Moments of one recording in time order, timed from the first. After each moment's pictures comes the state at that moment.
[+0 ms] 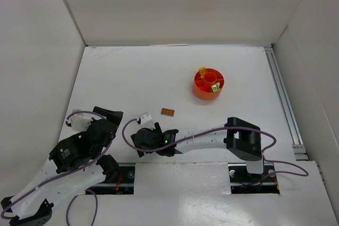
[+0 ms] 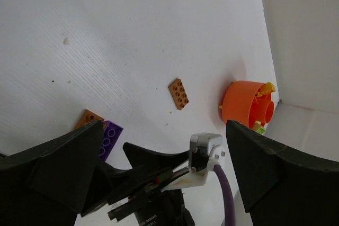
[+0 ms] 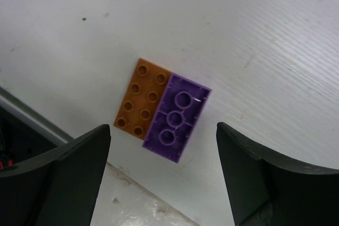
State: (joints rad) left arm -0.85 0.45 0.86 -1.25 -0.70 -1.69; right arm 1.39 1.94 1.34 -0.28 0.42 0.72
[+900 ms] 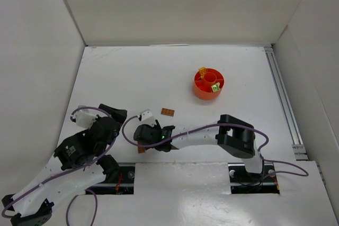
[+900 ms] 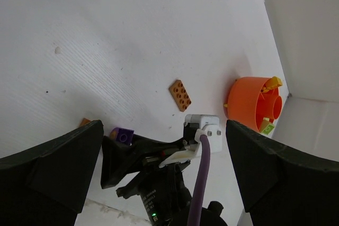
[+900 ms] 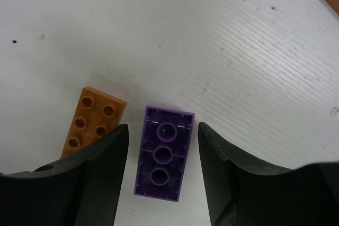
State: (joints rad) left arm -0.85 0.47 0.83 -1.16 -0.71 -1.59; right arm 1.34 2.02 1.37 -0.34 0.51 0.69
